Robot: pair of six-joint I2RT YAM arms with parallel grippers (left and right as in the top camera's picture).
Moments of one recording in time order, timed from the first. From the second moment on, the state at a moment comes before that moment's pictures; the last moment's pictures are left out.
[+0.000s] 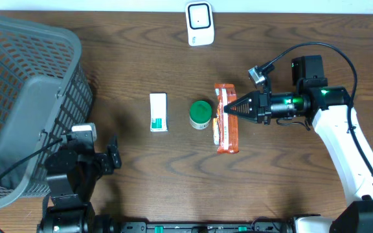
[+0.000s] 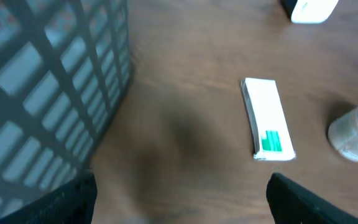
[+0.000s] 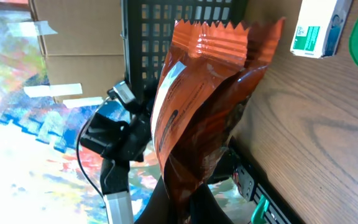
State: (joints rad) left arm 0.10 0.46 0.51 -0.64 0.11 -0.04; right arm 0.09 1.50 1.17 -0.86 -1.32 0.32
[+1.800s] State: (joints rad) left arm 0.10 0.46 0.50 -0.87 0.11 -0.04; right arm 0.37 1.99 1.53 0.05 0.09 0.06
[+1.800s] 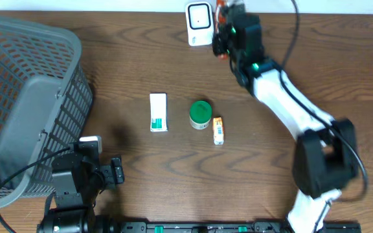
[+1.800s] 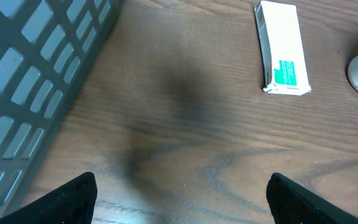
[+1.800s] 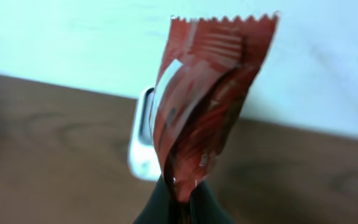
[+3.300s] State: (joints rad) left arm 0.10 0.46 0.50 -0.87 0.11 -0.04; right arm 0.56 2.42 2.18 -0.41 0.57 -0.89
